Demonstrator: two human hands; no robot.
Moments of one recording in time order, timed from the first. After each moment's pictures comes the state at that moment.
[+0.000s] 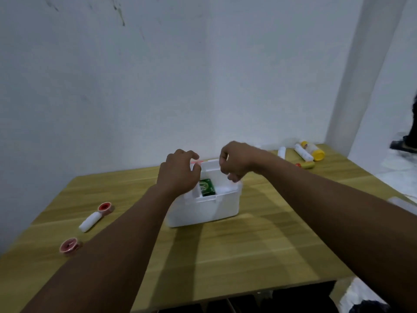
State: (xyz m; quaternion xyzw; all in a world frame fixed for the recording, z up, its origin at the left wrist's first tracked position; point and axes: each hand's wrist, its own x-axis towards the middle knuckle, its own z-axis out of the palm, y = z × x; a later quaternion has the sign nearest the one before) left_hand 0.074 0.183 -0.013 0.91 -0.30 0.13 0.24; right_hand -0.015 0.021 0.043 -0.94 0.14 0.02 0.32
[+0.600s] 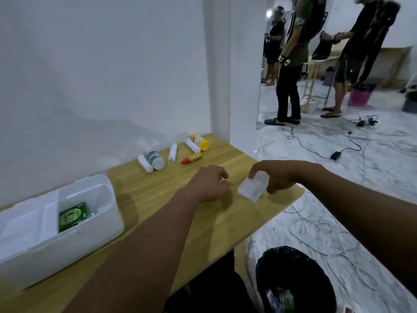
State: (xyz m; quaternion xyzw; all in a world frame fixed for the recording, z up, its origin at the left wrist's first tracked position) left_hand -0.091 -0.081 -0.054 0.79 -0.54 -0.17 0.22; right_hand -0.264 -0.212 -0.021 -0.91 0.35 0.13 0.17
